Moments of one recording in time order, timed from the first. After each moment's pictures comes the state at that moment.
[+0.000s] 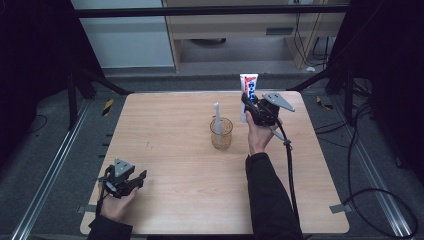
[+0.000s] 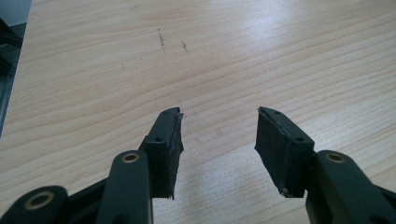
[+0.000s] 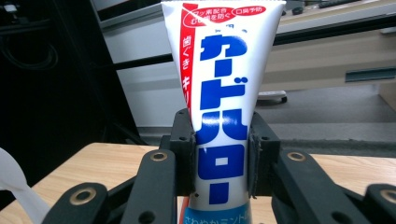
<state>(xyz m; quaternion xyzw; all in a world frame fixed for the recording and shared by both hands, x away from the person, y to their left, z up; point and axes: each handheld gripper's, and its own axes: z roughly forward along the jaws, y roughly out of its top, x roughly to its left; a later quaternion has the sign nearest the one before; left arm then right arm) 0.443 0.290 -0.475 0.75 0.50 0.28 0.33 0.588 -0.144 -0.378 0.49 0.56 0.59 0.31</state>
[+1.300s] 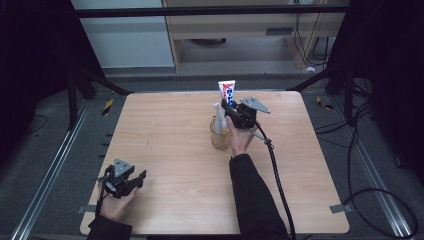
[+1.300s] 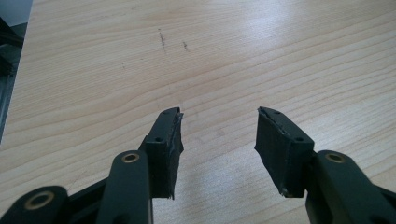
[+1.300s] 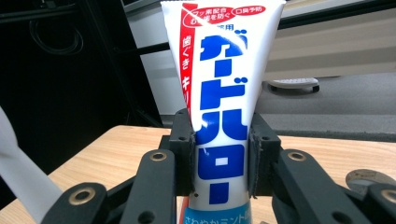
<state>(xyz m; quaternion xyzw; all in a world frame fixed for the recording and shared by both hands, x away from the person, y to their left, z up) 0.443 0.291 -0.475 0.75 0.50 0.28 0.33 0.609 -0.094 -0.414 0.47 0.59 0.60 0.27</state>
